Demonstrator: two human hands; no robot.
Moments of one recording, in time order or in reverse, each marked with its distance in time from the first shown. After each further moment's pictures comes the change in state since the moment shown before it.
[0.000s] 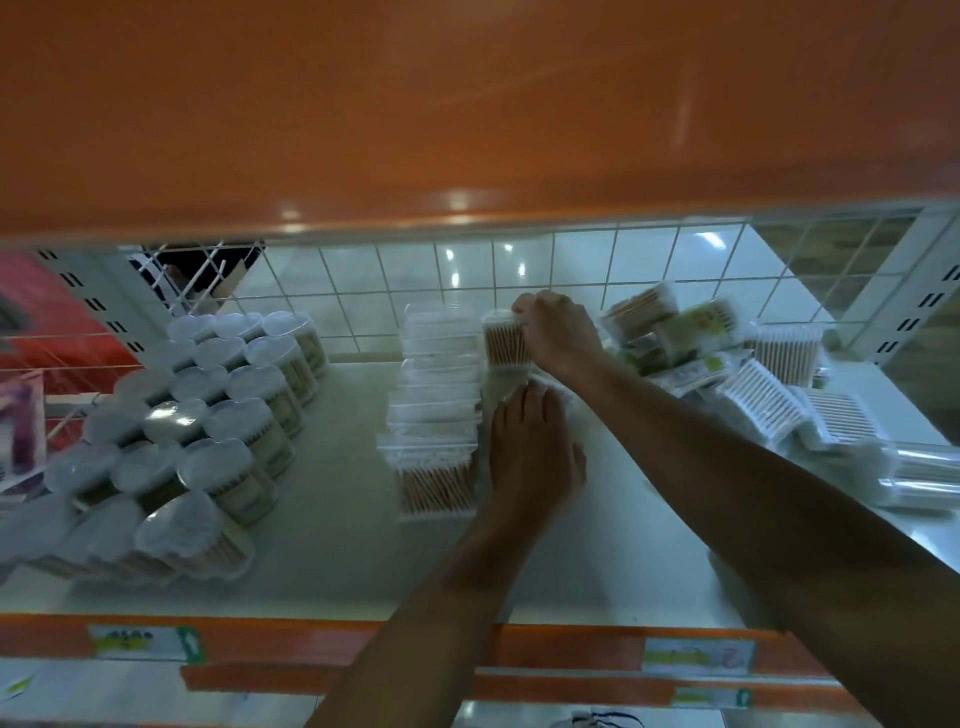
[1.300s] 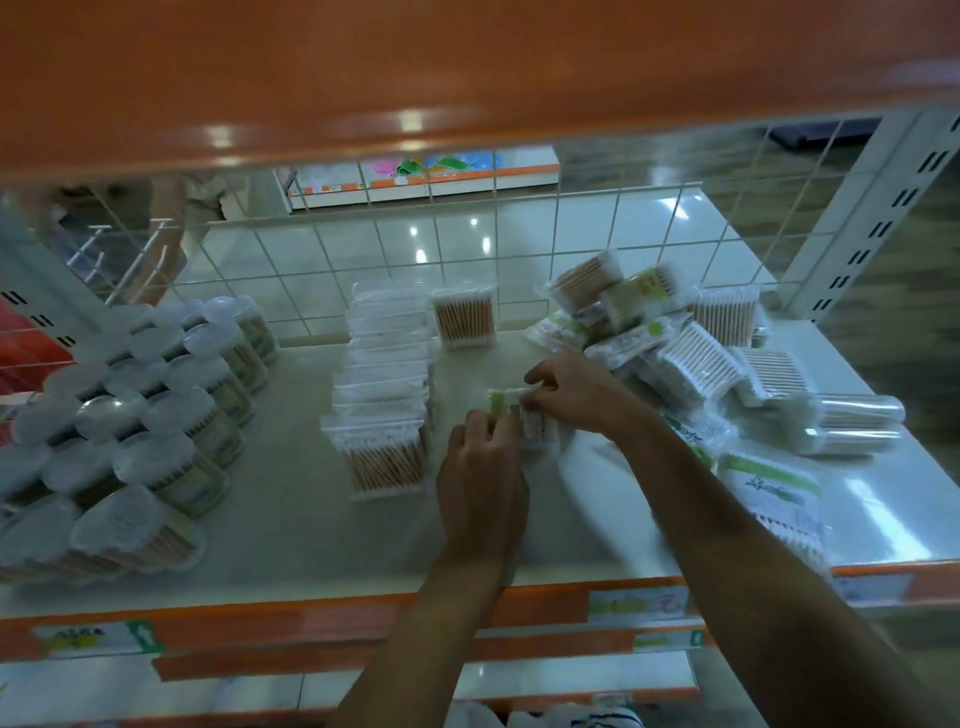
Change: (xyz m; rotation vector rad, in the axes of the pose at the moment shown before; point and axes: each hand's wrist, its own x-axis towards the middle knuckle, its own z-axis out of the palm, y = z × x) left_hand -0.052 0.022 -0.025 -0.115 0.139 -0.152; right_hand -0.095 0.047 -0.021 0.336 -0.412 0.219
